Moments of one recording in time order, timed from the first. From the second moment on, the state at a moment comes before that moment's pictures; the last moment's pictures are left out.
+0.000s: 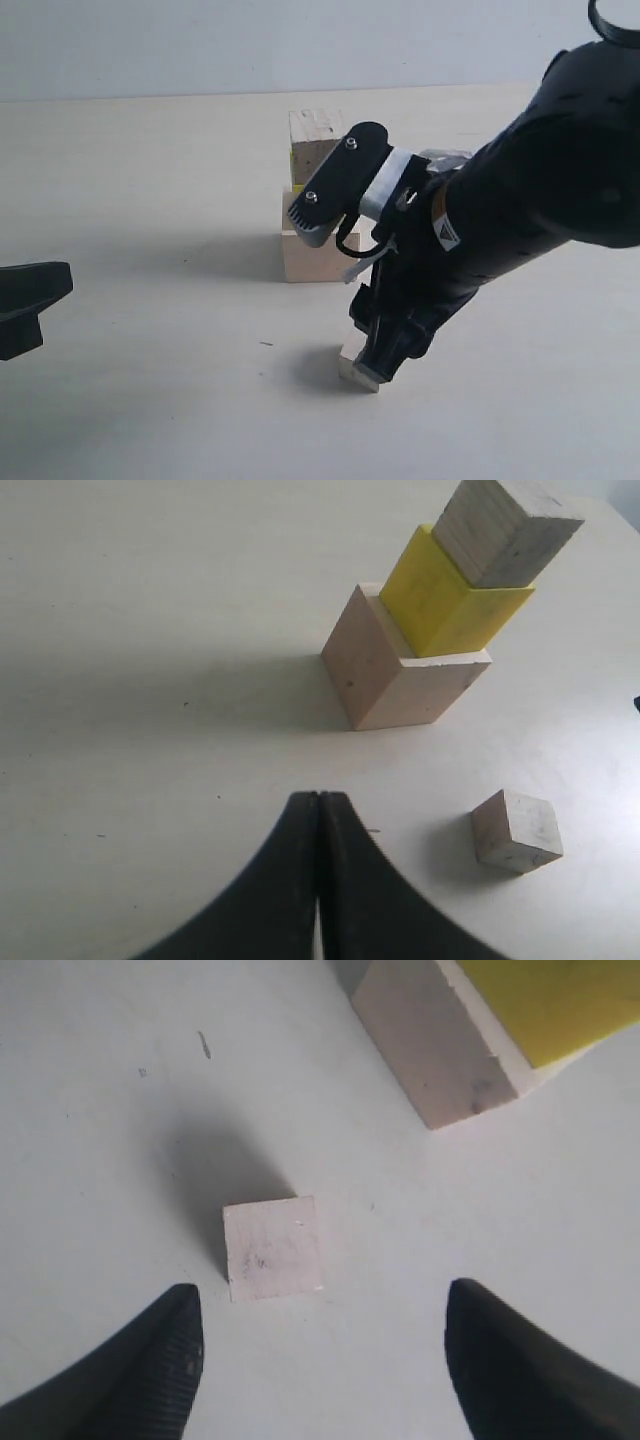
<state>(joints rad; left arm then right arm) -0.58 0.77 -0.24 -0.25 0.08 -0.16 0.87 1.47 -0.88 -0.18 0.68 -0.06</state>
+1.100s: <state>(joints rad) -0.58 0.77 -0.24 -0.25 0.08 -0.14 0.87 1.68 -0.91 -0.09 0.64 -0.19</state>
